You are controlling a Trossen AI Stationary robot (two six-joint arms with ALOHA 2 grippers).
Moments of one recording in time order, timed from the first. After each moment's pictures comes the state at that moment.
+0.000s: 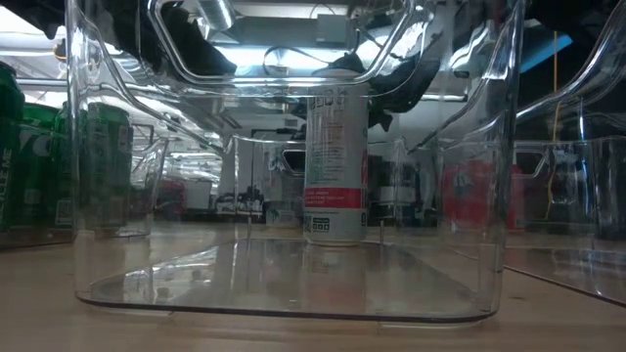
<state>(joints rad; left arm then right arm) -0.02 0.84 0.46 0.20 -0.62 0.14 -0.41 2.06 1.35 0.31 -0.11 -0.51</state>
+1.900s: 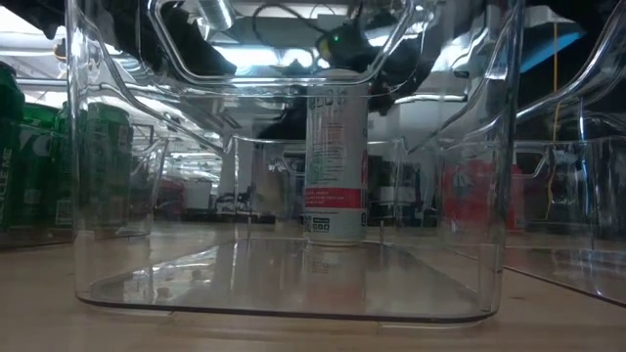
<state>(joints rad) -0.02 0.84 0.46 0.19 -0.62 0.14 -0.30 1.98 1.34 0.30 -0.19 -0.64</state>
